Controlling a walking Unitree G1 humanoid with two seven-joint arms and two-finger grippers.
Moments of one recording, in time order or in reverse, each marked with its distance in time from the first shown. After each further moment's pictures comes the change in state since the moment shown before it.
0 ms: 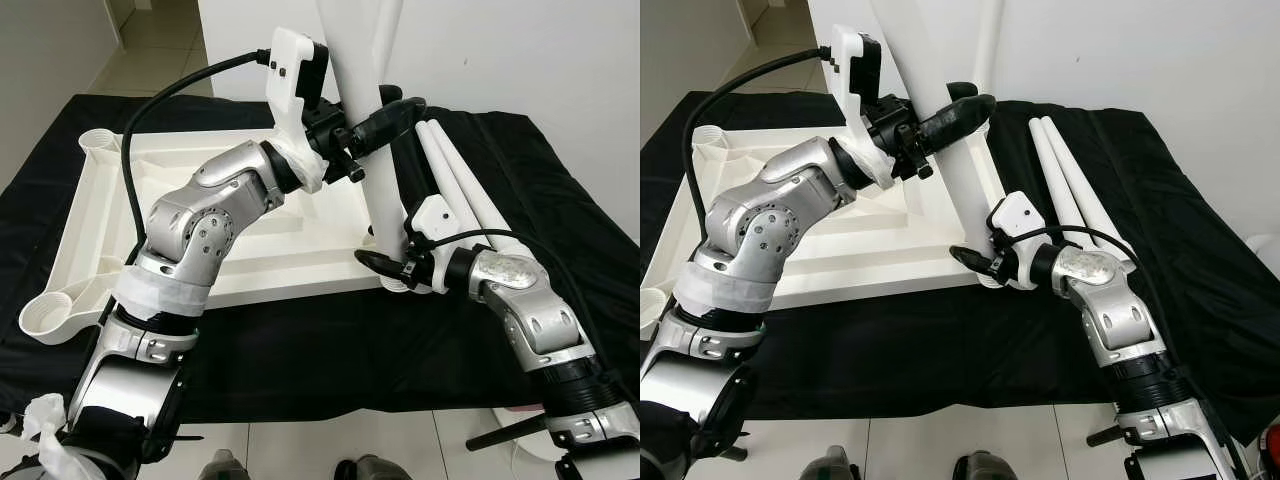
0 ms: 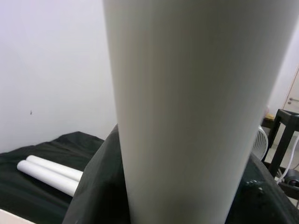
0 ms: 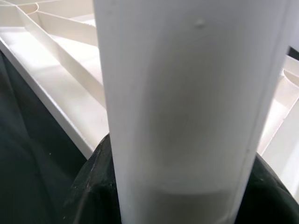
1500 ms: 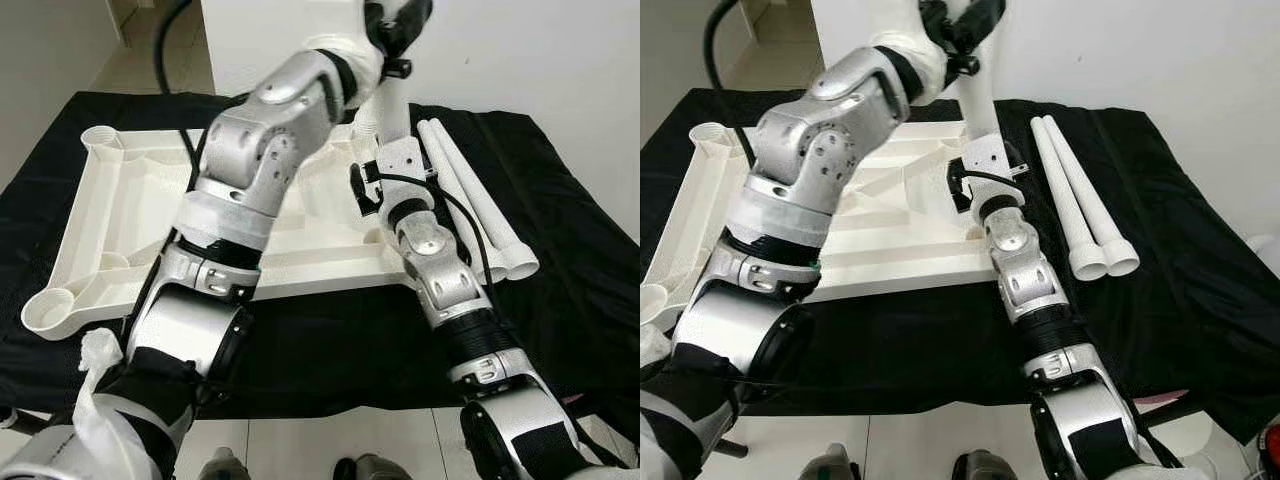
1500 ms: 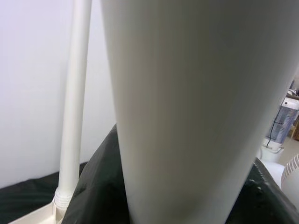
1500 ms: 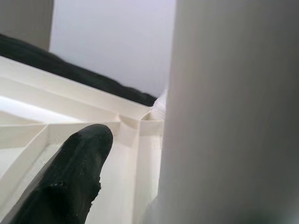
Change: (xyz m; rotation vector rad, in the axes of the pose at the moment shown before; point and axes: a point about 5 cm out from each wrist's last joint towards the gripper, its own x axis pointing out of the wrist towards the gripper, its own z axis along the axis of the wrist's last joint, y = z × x) left arm 0.069 0.010 0.040 0.101 -0.031 0.419; right arm 0.064 -0.028 0.028 -0.064 -0.100 -0.842
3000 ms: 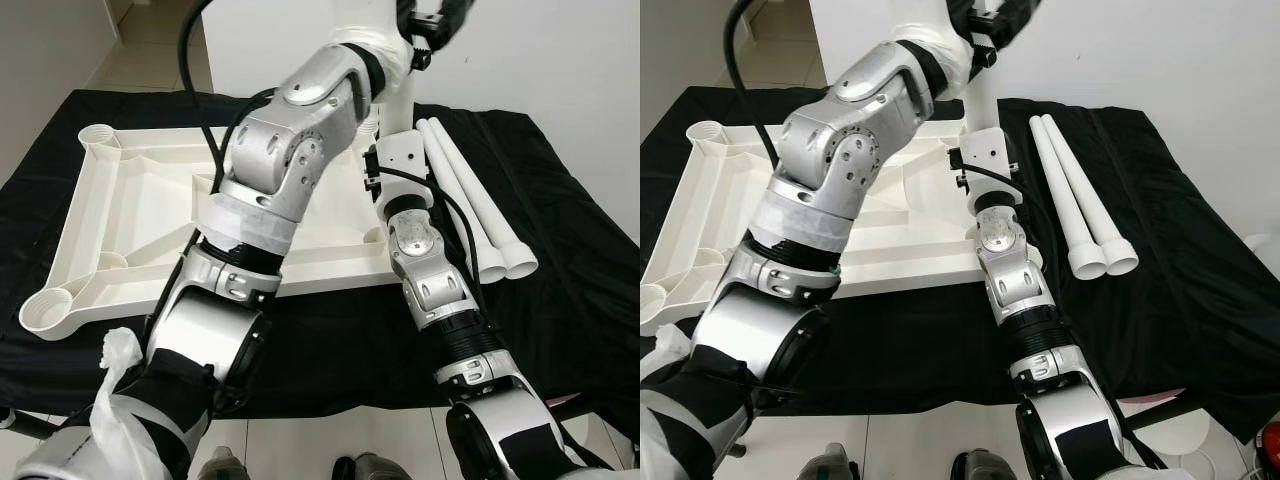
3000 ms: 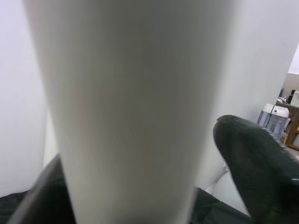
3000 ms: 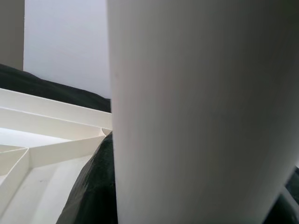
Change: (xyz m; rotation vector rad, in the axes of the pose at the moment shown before) left arm 0.004 -0.015 0.001 0.000 -0.047 -0.013; right arm -0.001 0.003 0.004 0.061 -0.025 -0.119
